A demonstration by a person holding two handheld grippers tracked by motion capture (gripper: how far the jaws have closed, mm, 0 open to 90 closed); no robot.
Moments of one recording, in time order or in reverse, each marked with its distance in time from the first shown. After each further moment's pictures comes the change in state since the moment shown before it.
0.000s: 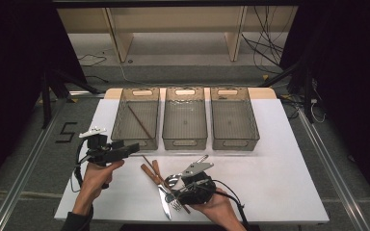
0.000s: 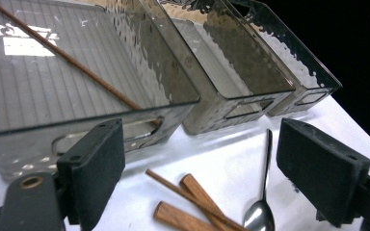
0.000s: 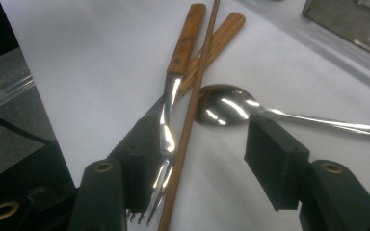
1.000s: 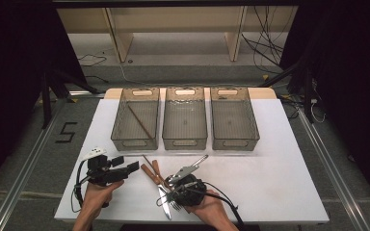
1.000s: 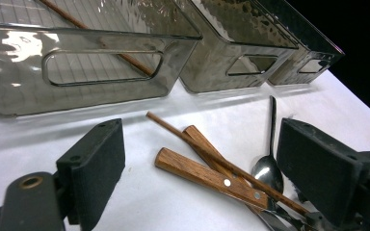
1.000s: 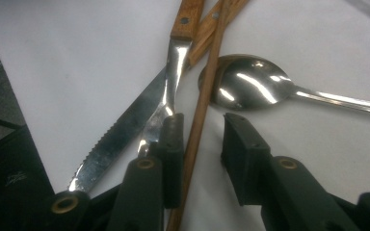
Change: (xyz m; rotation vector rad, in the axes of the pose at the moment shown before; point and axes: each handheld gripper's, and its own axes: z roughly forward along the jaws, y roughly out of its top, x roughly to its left) left arm 0.004 -0.053 -0.004 -0.010 -0.017 0.023; right arm 0.008 -0.001 0.031 0.129 -0.020 -0.031
